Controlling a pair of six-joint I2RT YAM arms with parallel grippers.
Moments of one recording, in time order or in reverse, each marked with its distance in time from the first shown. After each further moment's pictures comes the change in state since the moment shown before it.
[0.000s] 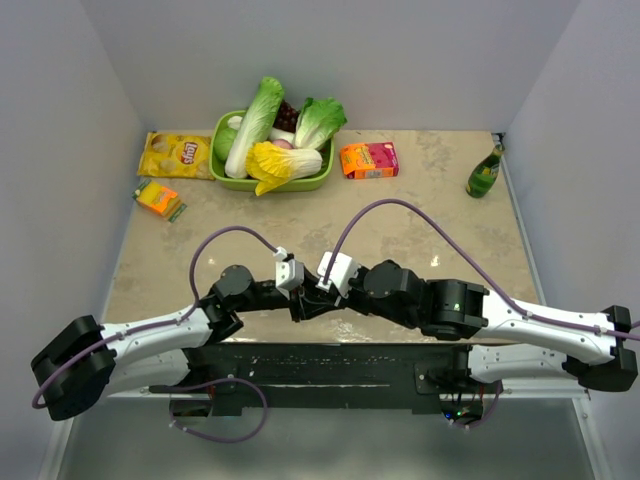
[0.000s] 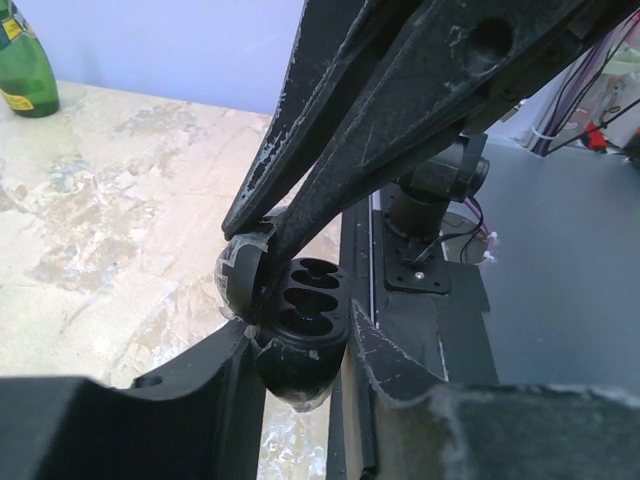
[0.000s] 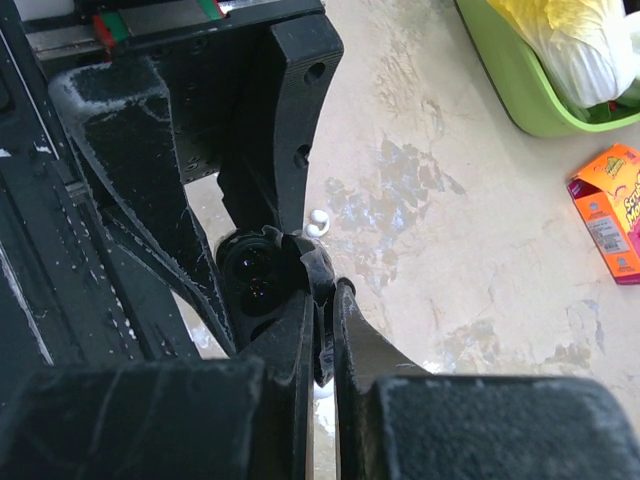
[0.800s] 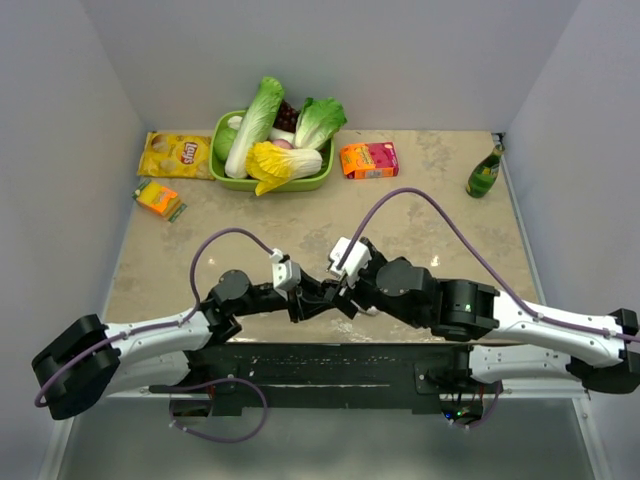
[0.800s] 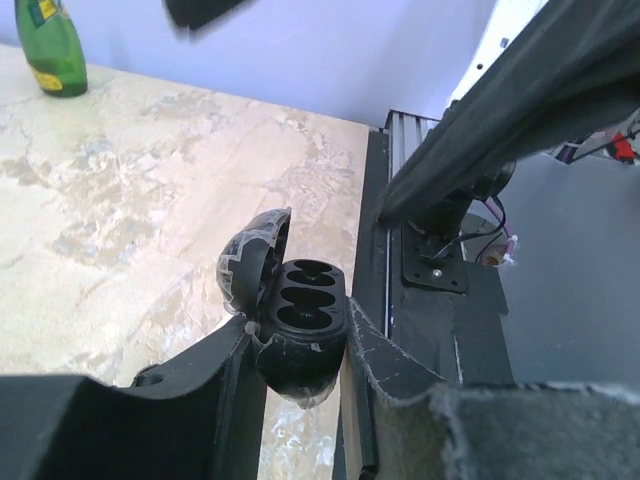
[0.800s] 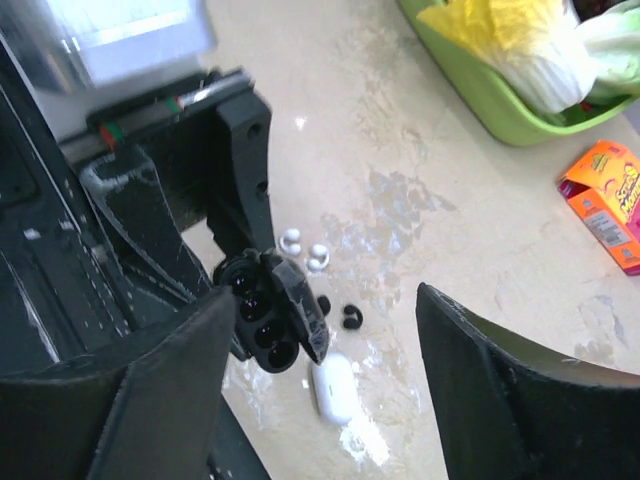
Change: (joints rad) left arm 0.002 0.010 -0.045 0.060 -0.040 -0.015; right arm -0.001 -0.032 0.005 0.048 0.052 0.084
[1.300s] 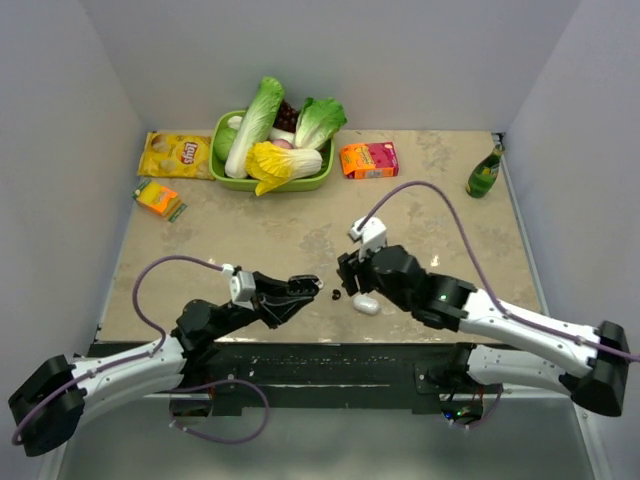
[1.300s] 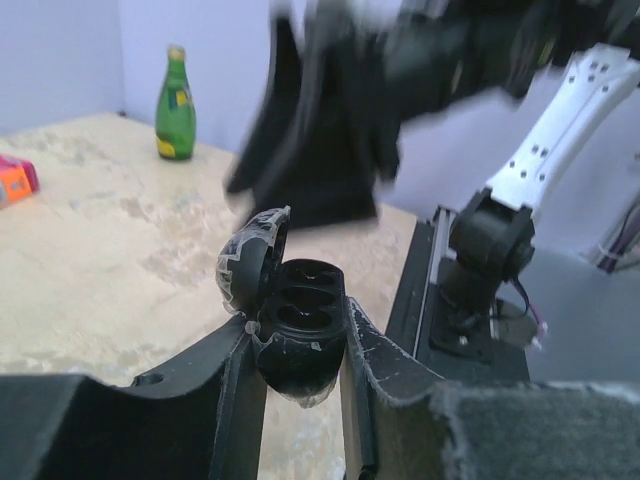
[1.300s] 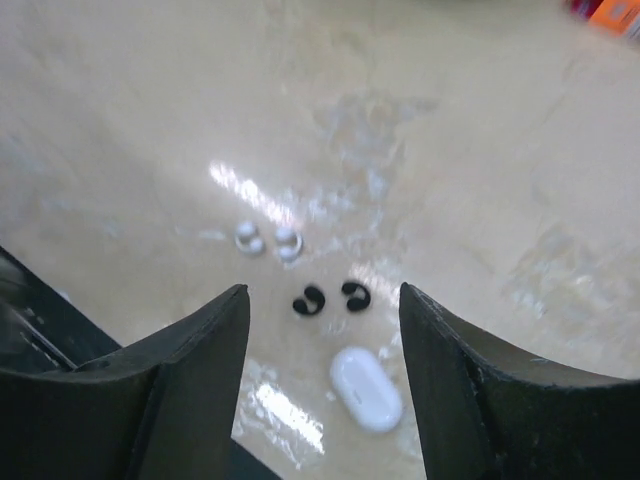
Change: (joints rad) left arm 0.003 -0.325 -0.252 0.102 -0.236 -0.093; right arm -0.267 -0.027 -0.207 0.214 -0.005 0.305
